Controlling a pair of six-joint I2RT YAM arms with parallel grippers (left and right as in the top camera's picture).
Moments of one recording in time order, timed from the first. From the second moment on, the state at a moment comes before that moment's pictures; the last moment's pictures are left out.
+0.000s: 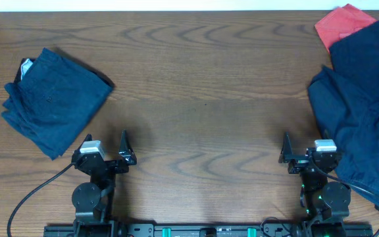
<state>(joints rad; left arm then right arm) 0.01 0.01 0.02 -0.11 0.00 -0.20 0.07 0.03 0.01 -0.07 0.05 -0.04</state>
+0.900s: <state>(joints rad) 0.01 0.01 0.02 -0.11 0.00 -0.20 0.07 0.03 0.01 -0.07 0.05 -0.04</state>
